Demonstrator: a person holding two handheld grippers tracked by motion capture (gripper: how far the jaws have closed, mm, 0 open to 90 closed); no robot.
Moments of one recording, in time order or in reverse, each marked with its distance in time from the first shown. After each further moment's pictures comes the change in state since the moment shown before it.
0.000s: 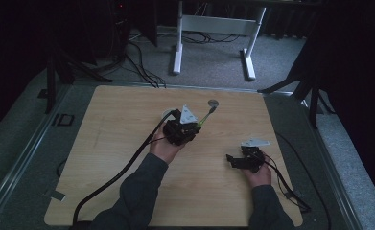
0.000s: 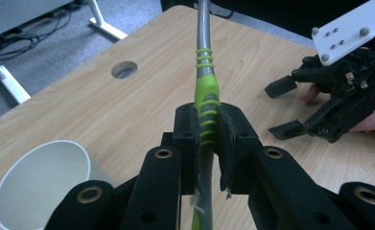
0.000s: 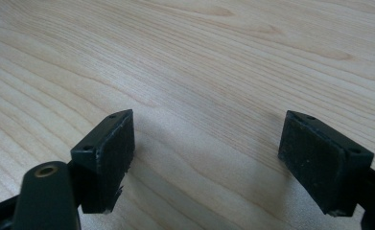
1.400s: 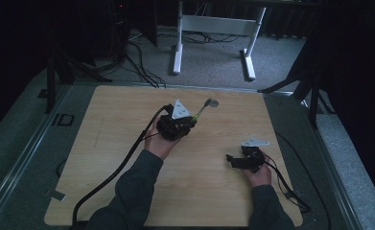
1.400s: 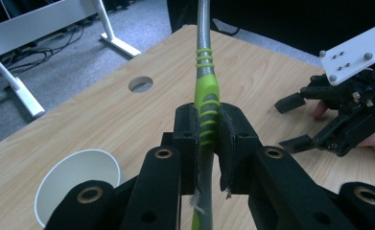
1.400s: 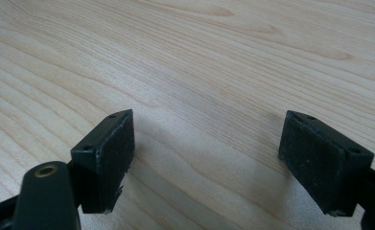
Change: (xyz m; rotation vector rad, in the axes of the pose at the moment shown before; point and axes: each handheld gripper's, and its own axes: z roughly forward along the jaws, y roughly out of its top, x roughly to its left) left arm 0.015 0.003 -0.015 -0.054 0.022 -0.010; right arm 0.000 0.000 0.000 0.000 0.000 0.000
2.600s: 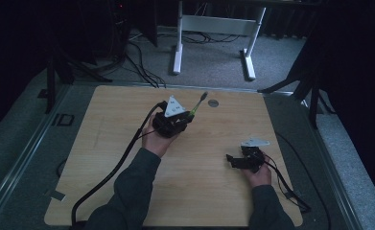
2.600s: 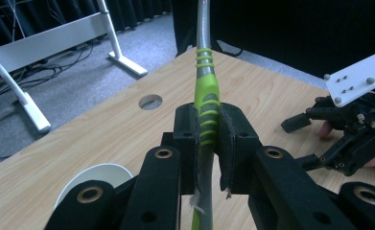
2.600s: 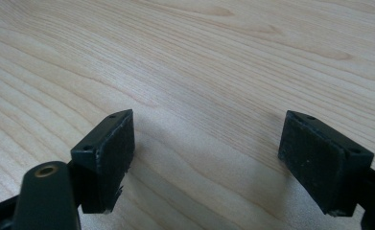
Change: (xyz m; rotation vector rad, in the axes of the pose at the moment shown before) left arm 0.010 -0.001 -0.007 -0.084 0.018 -0.016; right arm 0.000 0.000 0.000 0.000 0.000 -0.001
